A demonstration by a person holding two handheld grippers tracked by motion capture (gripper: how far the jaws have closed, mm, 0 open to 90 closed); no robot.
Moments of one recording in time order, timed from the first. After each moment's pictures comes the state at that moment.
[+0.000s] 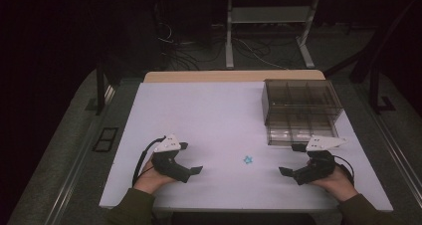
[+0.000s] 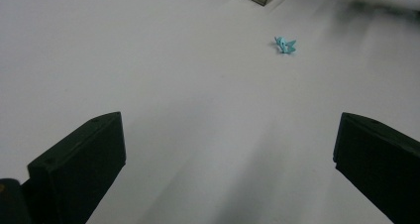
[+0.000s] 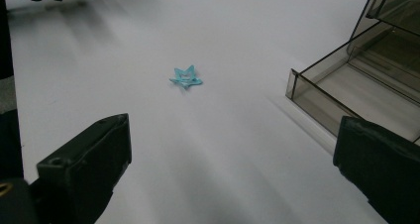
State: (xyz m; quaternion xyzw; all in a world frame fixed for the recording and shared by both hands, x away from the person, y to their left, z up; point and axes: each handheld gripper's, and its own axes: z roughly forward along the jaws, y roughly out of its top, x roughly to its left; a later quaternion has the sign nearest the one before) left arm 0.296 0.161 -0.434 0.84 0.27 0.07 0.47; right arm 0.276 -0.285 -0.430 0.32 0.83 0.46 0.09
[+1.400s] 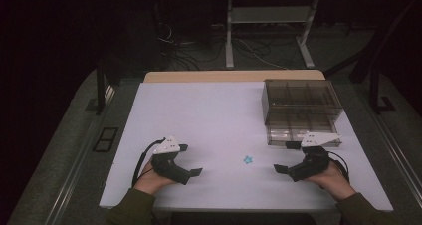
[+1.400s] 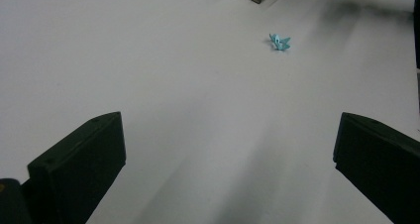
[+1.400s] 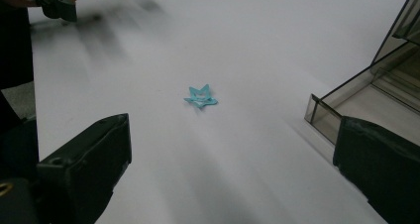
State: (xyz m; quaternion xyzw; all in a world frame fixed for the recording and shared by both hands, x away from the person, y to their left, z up) left arm 0.292 0.162 -0.436 0.84 0.27 0.07 0.47; right arm 0.285 -0.272 -0.425 0.31 0.82 0.47 0.06
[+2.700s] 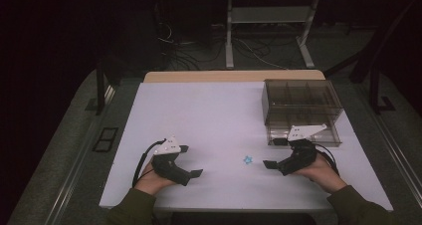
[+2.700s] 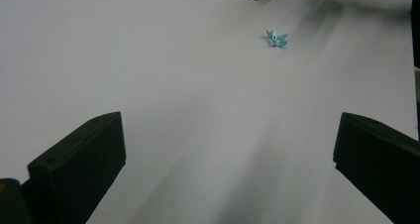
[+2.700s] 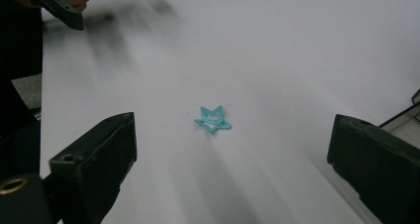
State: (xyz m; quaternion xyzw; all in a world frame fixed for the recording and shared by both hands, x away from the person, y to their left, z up) left arm 0.291 0.161 -0.438 0.84 0.27 0.06 0.47; right arm 0.307 -0.246 -0.423 0.28 0.84 0.46 0.04
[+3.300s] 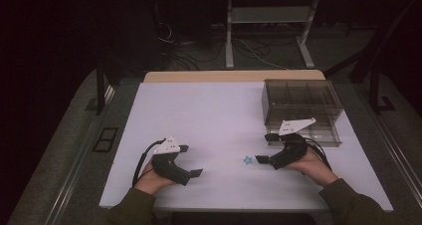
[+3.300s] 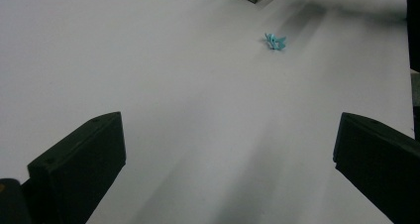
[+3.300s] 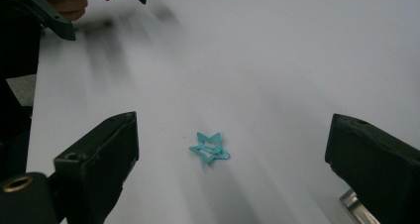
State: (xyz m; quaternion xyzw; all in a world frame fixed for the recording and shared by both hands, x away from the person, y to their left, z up) left arm 0.292 0.162 -0.438 0.84 0.27 0.06 0.48; right arm 0.325 -0.227 -0.423 0.27 0.84 0.46 0.03
